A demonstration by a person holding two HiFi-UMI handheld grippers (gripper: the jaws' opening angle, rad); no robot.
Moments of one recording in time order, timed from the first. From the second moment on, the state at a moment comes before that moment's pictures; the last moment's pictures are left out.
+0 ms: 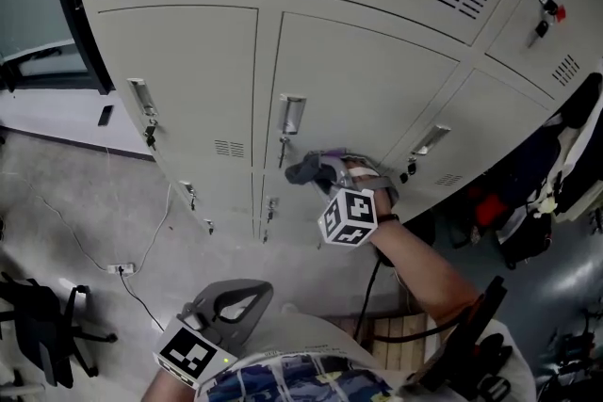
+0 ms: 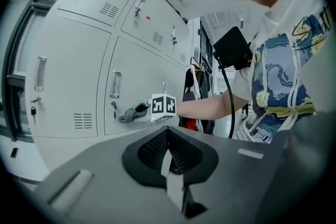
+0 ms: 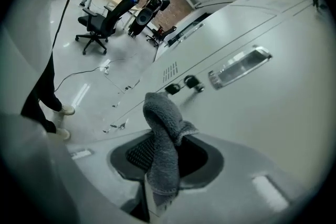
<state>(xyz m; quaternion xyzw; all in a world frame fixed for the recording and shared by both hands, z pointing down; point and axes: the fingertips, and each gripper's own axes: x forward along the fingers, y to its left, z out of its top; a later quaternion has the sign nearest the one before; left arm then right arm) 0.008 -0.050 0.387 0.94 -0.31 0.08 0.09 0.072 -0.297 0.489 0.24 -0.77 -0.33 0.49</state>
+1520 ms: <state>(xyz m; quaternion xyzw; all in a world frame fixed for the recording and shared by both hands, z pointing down) -0.006 -0.047 0.390 0.94 -0.33 0.07 0.09 0.046 -0.298 0.313 0.32 -0.74 -0.43 0.40</state>
